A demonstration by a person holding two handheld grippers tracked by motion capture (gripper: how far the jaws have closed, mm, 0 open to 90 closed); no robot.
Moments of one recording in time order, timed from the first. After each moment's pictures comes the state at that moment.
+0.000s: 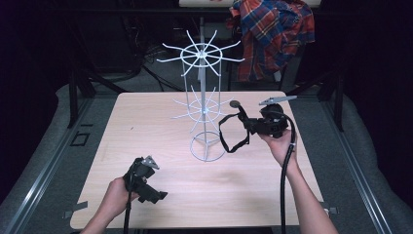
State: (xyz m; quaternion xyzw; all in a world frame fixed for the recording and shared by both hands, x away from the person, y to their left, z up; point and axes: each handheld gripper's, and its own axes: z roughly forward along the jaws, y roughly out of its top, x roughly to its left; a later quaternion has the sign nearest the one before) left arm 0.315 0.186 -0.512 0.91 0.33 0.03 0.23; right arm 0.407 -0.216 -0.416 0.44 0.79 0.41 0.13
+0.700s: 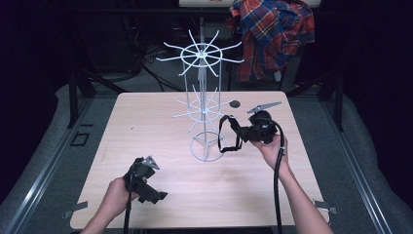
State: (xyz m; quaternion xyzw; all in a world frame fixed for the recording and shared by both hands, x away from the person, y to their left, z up) left arm 0.315 0.186 -0.512 0.92 0.33 0.02 0.23; right arm 0.412 -0.194 -0.444 0.43 0.82 0.37 0.11
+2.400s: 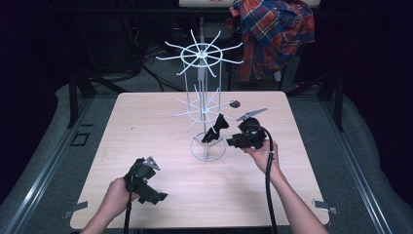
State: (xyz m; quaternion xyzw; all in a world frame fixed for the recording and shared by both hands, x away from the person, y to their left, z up) left arm 0.315 0.185 -0.514 0.92 0.33 0.02 0.22; right arm 0.414 -0.173 -0.470 0.41 0.84 0.34 0.08
